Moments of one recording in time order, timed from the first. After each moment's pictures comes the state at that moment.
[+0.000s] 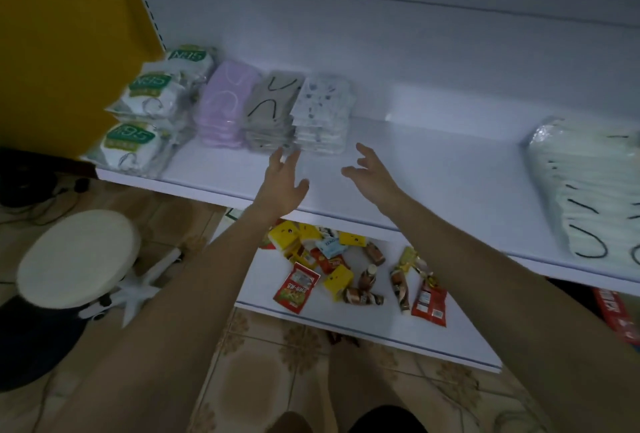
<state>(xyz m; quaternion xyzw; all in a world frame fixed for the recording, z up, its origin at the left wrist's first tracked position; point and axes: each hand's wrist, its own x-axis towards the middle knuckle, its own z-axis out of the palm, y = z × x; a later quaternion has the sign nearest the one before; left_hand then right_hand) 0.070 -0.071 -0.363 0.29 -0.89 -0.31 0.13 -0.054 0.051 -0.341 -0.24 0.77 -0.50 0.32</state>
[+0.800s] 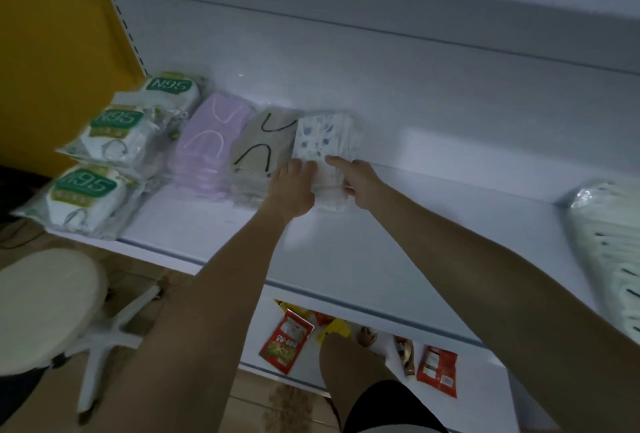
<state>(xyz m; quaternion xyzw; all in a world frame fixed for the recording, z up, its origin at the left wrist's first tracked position) -0.068 -0.176 -0.385 0.29 -0.95 -0.11 0.06 -0.171 -0.093 -0.358 -0.08 0.70 -0.59 0.39</state>
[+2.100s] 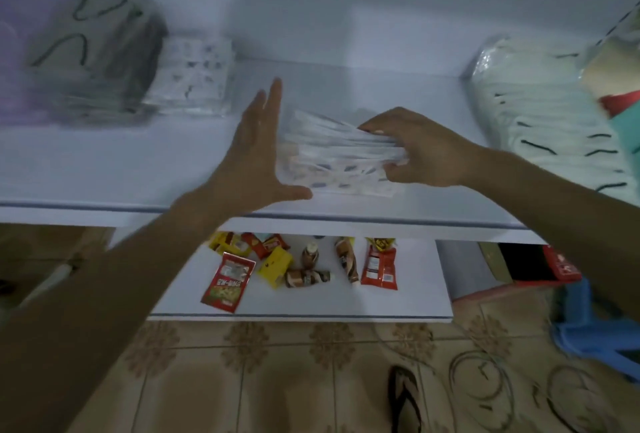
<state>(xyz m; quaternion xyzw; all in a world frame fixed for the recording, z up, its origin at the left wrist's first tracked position) -0.054 -0.001 -0.404 0.10 -0.93 -0.33 0.10 -0.207 0.192 -0.373 -0.53 0.82 -0.14 0.13</state>
